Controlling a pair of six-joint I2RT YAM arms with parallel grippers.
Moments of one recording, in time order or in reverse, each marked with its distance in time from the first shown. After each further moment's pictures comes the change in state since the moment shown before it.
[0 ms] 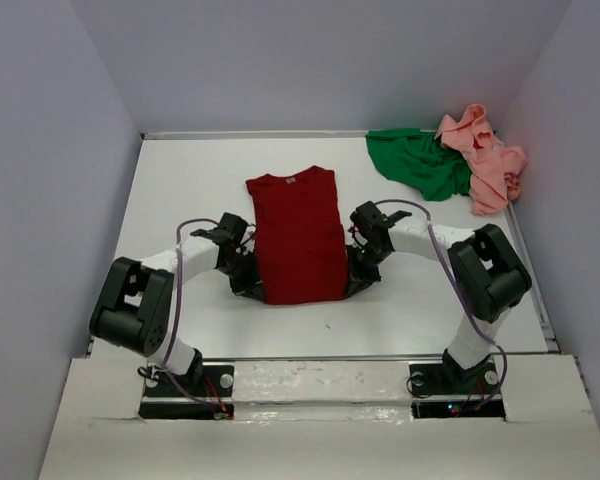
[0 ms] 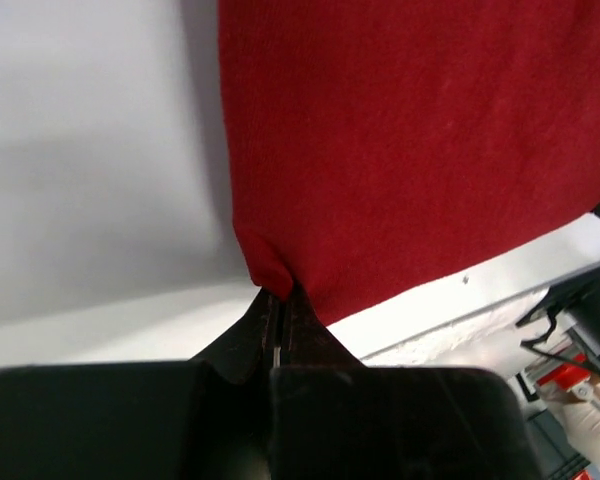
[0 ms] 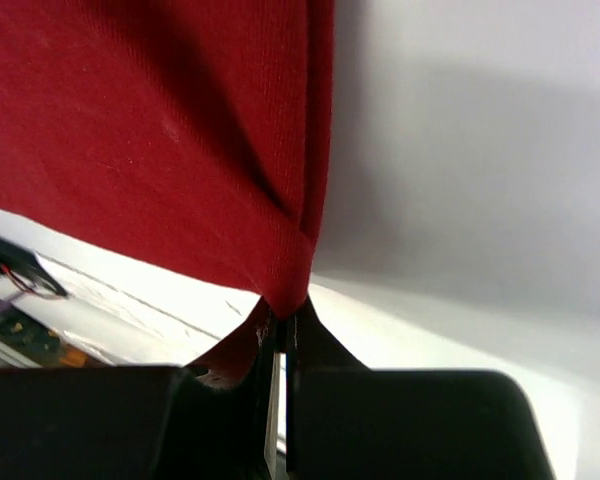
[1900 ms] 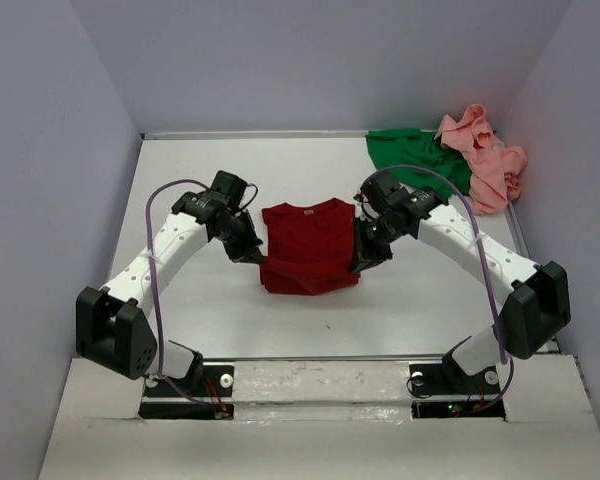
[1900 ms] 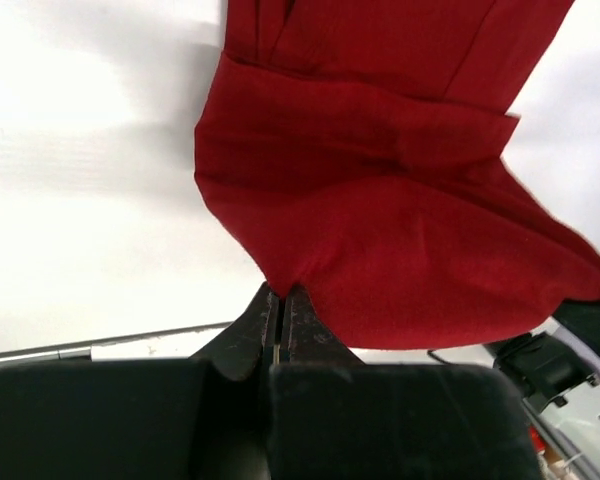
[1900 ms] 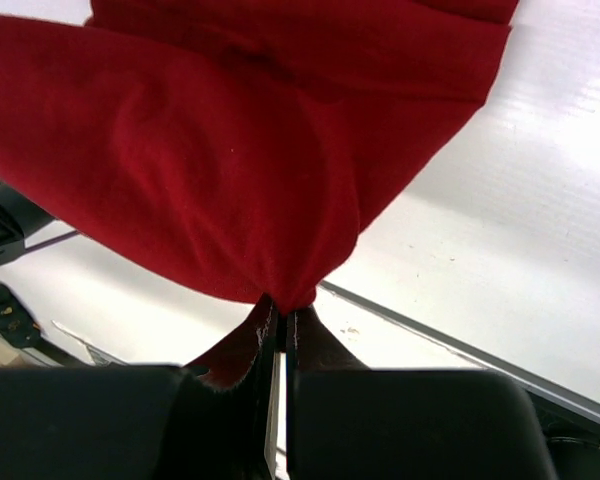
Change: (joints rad) left arm -0.092 -0.168 0.381 -0.393 -0.179 -0.187; right arm 0.035 -0.304 0.214 -0.335 0.091 -0.032
